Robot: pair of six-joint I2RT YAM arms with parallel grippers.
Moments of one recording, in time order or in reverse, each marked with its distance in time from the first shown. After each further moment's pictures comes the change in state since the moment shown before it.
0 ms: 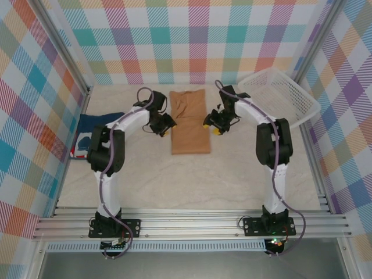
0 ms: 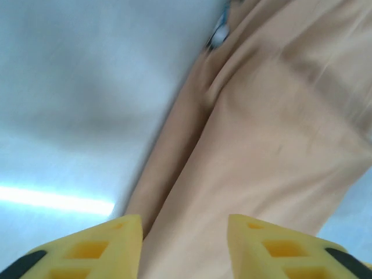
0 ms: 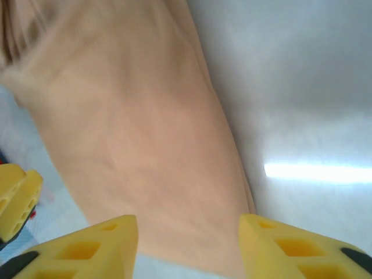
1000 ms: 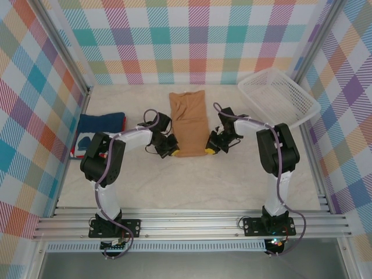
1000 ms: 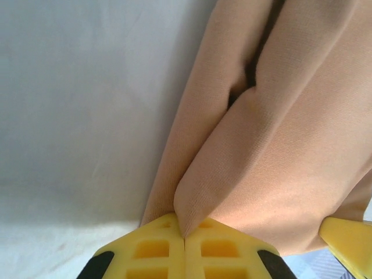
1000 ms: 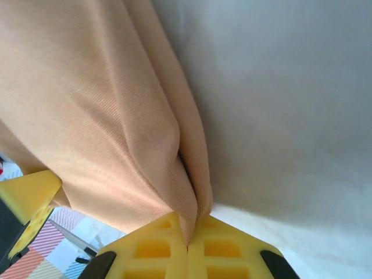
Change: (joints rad) left arm -0.120 -0.148 -0.379 0.205 0.103 -0.058; right arm 0.057 -0.135 -0.419 0.215 -0.117 0.067
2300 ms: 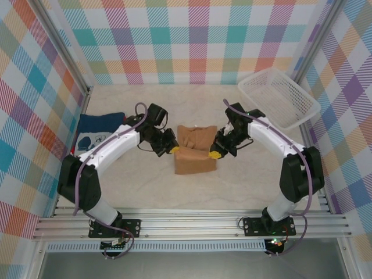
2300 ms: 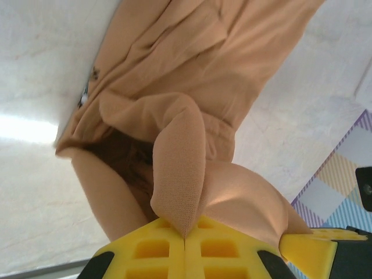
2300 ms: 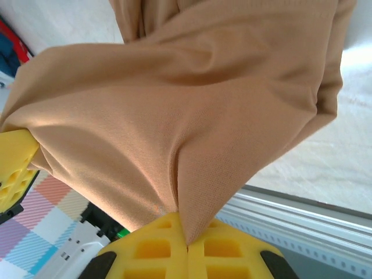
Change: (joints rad) left arm -0.035 -0.269 0.140 -0.340 0.052 -0.082; right arm 0.010 -0.320 0.039 -0.404 -0.099 0.046
